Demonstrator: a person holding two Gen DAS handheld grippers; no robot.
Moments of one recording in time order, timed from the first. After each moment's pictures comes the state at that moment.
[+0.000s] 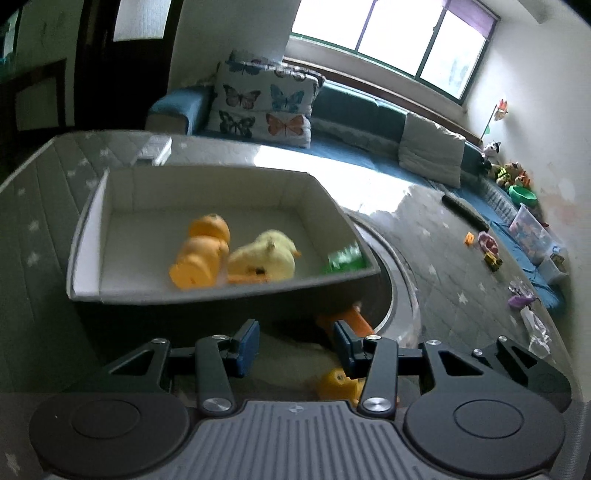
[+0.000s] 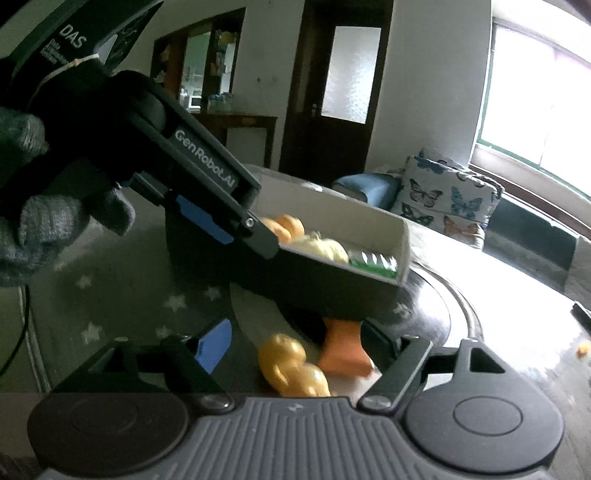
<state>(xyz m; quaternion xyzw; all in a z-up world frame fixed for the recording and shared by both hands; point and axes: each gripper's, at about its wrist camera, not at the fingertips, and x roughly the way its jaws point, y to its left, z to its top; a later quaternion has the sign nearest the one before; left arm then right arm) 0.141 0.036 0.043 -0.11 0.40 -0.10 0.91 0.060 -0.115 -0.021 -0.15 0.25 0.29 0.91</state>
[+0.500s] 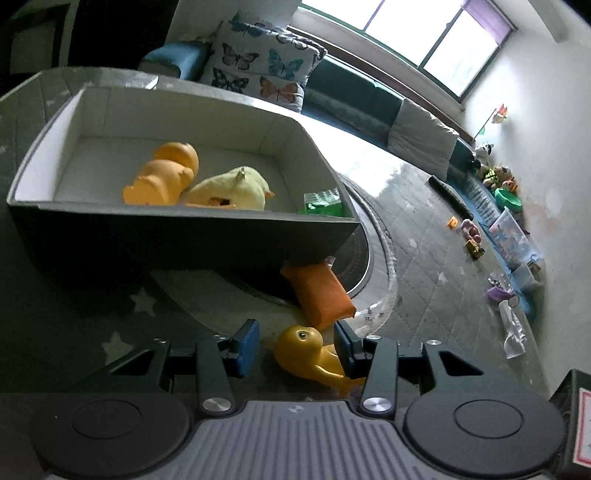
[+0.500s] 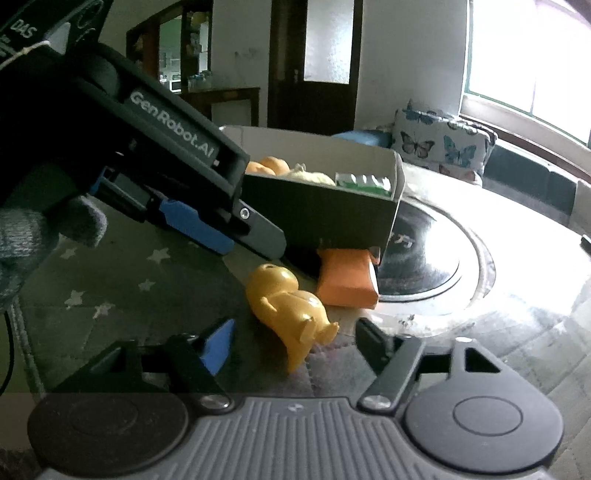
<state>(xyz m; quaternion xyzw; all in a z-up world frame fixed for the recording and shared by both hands) 0.144 0.022 0.005 -0.18 0.43 -0.12 0.88 0.076 -0.126 -0.058 -0.11 0.31 0.27 0.90</state>
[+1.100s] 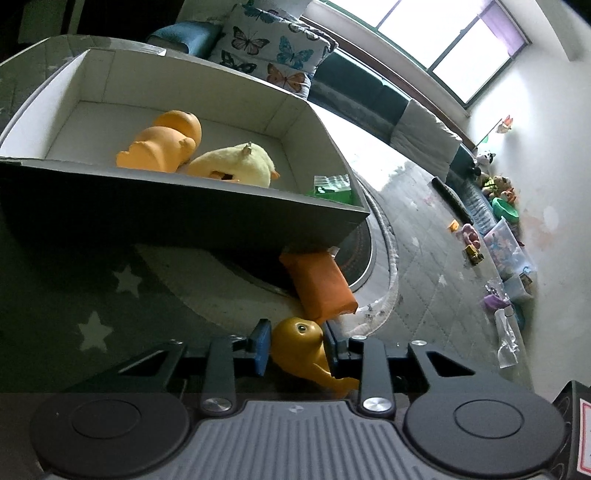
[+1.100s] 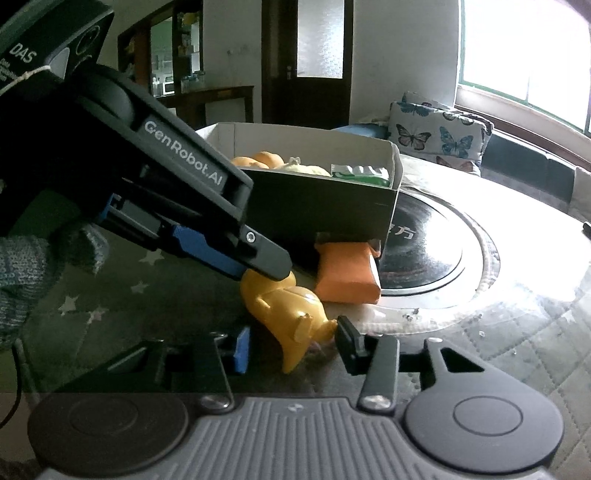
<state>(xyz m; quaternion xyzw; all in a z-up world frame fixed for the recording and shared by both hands) 0.146 0.024 -0.010 -0.21 0.44 -0.12 0.86 0.076 -0.124 -0.061 -0.09 0.32 0.27 0.90</state>
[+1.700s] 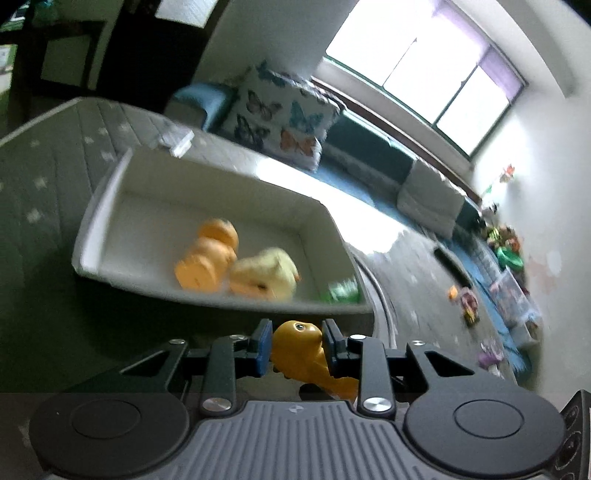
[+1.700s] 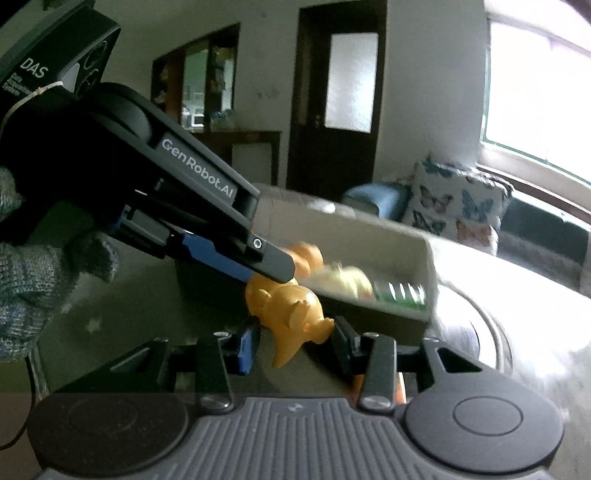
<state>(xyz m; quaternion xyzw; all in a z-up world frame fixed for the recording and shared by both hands) 0.144 0.076 0.057 -0.22 0.35 -0.07 0.91 0.095 -0.079 0.002 -0.11 0.23 0.32 0.91</state>
